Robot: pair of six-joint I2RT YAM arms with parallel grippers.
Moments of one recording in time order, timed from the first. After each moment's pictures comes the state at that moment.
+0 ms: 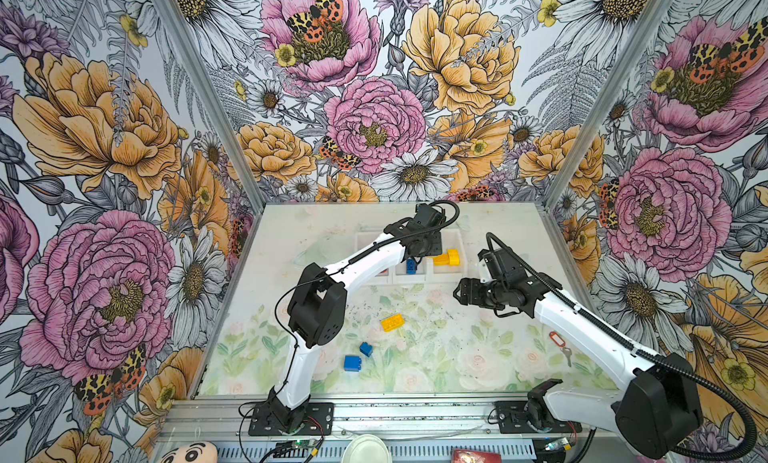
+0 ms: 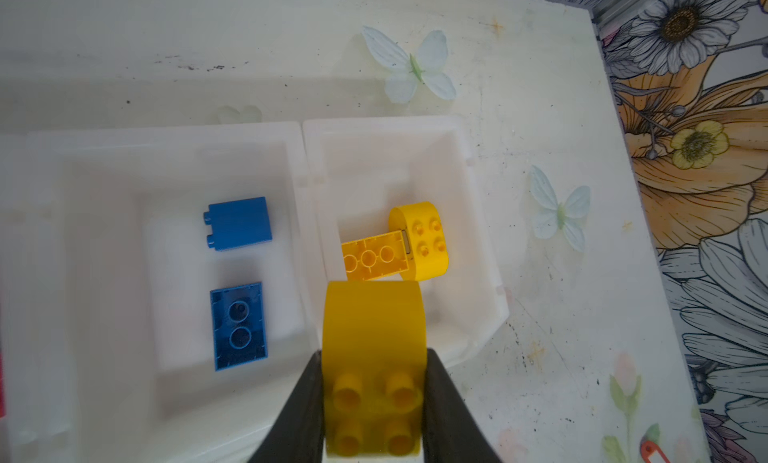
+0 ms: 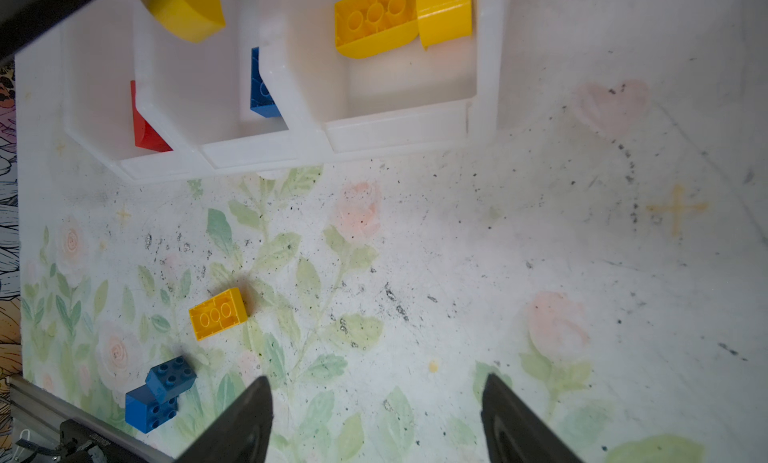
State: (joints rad) left arm -0.75 2.13 1.90 -0.60 -0.10 -0.64; right arm 0.41 1.23 0.90 -0.70 -0.18 0.51
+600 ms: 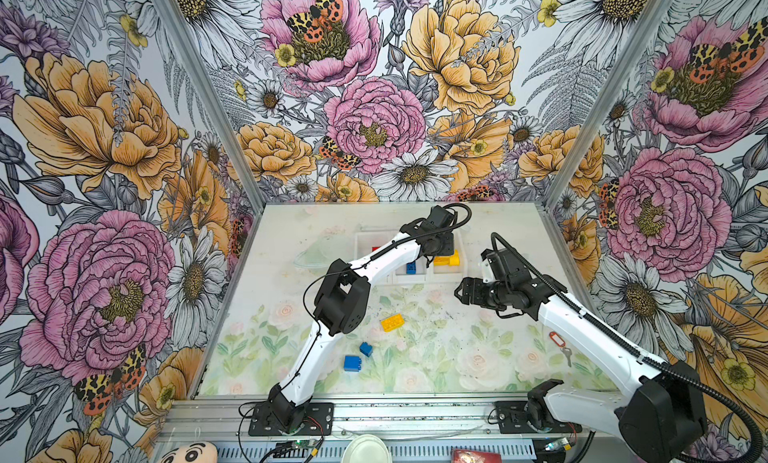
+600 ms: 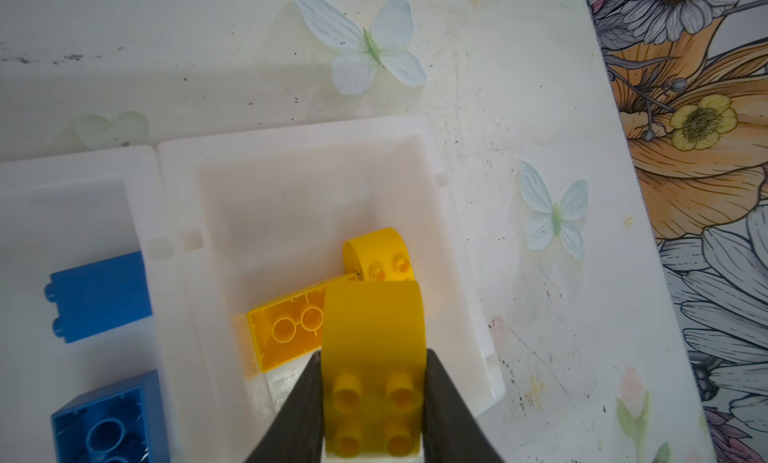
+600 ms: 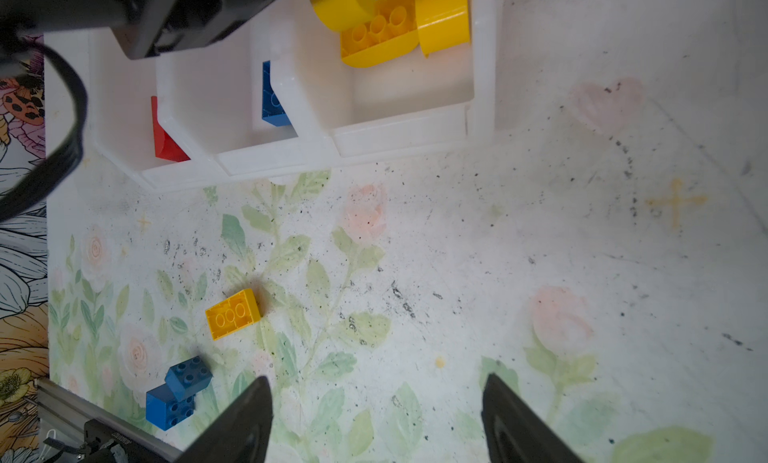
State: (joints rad) left arm -0.76 2.35 2.12 -0.61 -0.03 -0.61; right arm 0.40 1.19 0.89 -0.70 -0.20 0.53
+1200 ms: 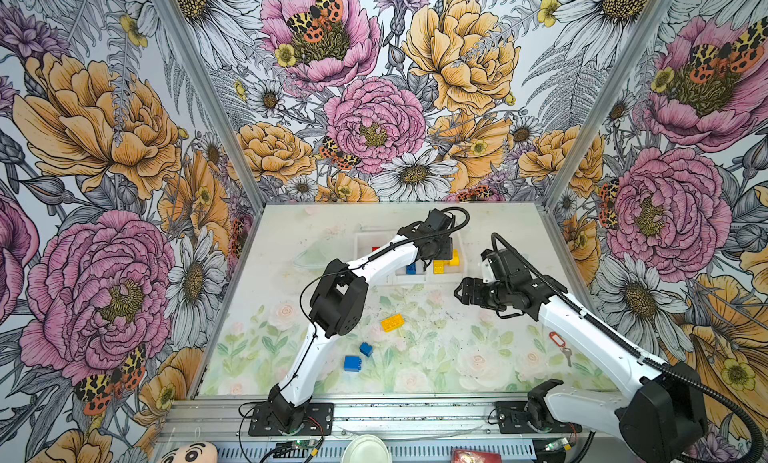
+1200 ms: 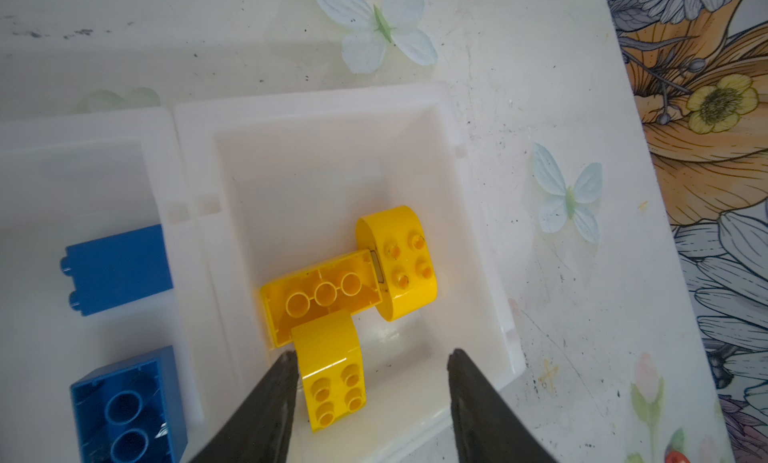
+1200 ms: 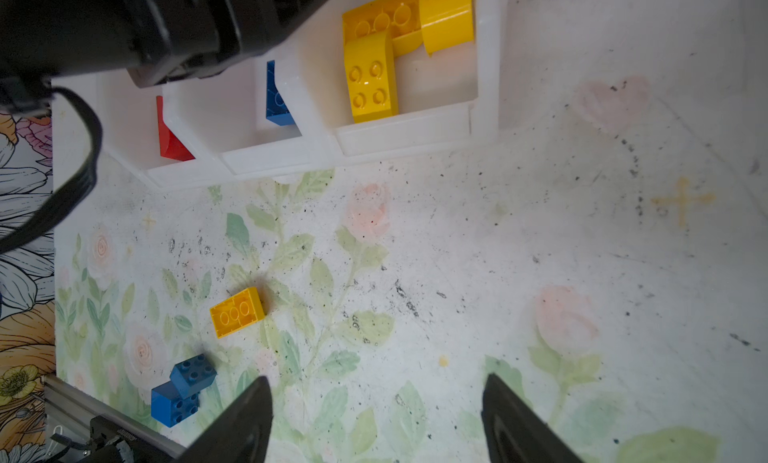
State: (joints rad) left arm -0.76 2.27 1.99 -0.57 -0.03 -0.60; right arm 0.40 1.19 0.89 -0.70 -0.21 0.53
